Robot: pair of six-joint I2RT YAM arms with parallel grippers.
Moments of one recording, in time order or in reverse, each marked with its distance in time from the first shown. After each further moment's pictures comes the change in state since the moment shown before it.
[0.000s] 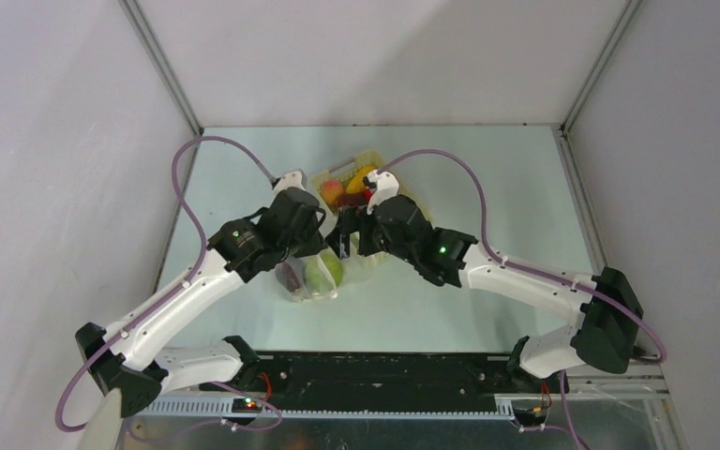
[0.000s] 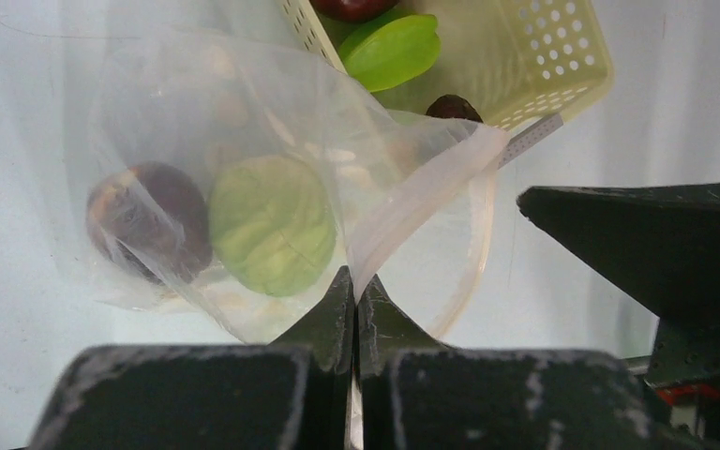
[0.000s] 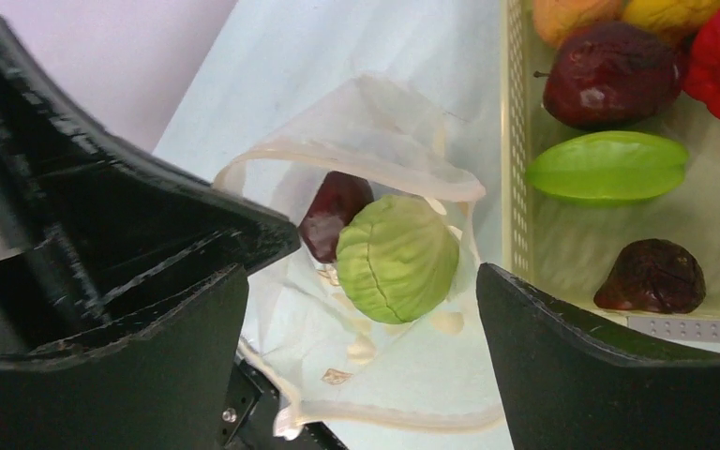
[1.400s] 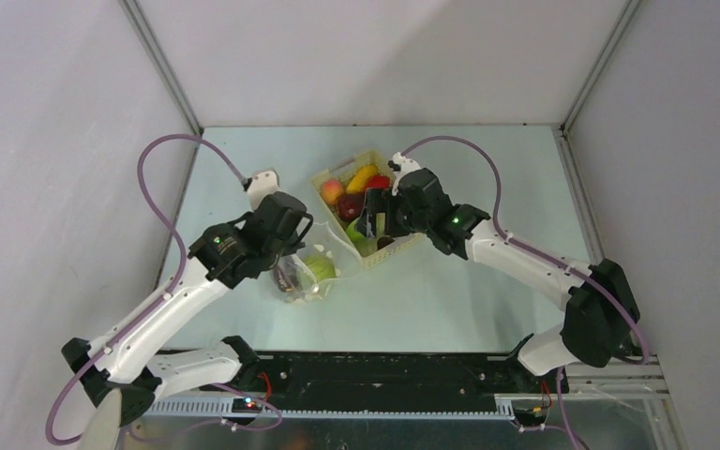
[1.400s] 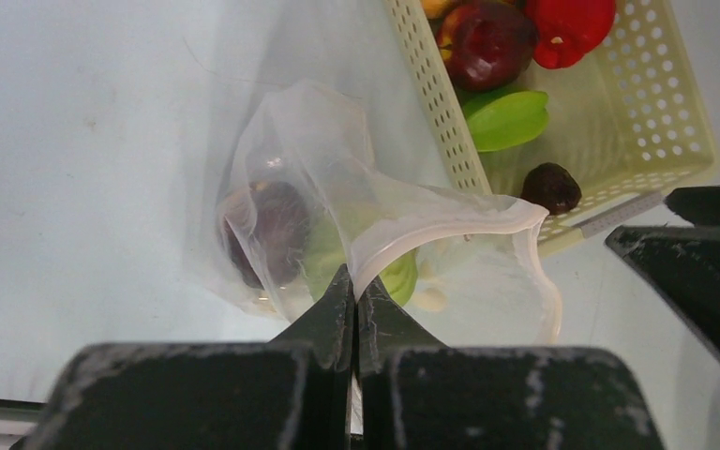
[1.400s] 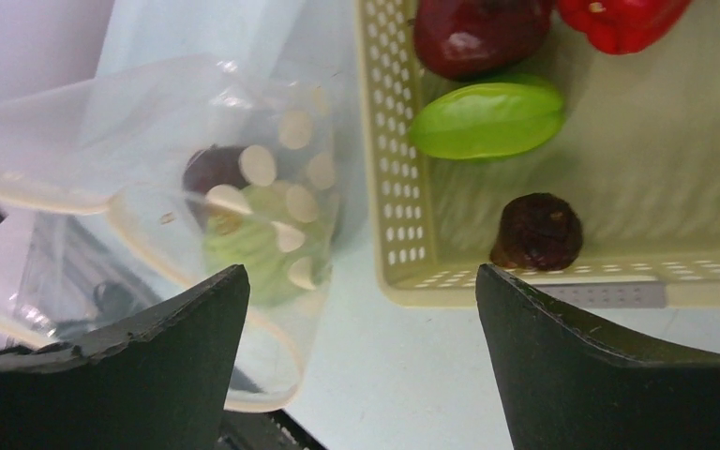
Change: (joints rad) left arm 0.003 -0.064 0.031 -0.140 -0.247 -0.011; right arm -0.245 0.034 0.014 -0.149 -0.238 -0.019
